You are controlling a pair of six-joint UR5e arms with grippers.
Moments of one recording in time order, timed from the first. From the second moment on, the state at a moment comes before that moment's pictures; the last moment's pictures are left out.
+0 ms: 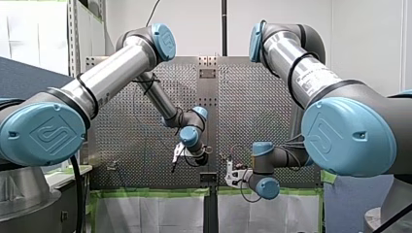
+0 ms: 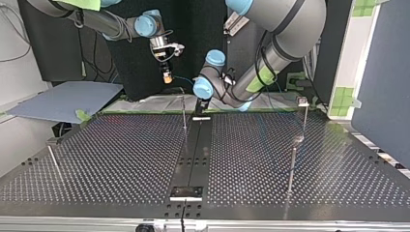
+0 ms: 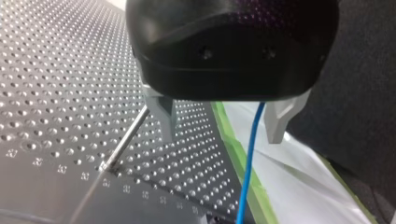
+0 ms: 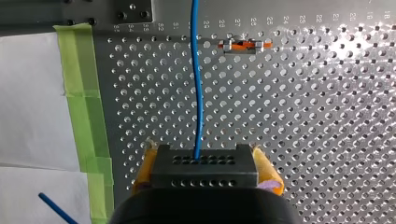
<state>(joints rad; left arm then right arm) -0.52 -2.45 -1.40 -3.03 -1.76 -1.68 2.08 -0.64 1.97 -1.26 1.50 1.61</state>
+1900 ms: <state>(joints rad) -0.58 -2.49 -1.46 -2.75 -1.82 -1.74 1.95 -0.63 1.92 -1.24 1.48 1.61</state>
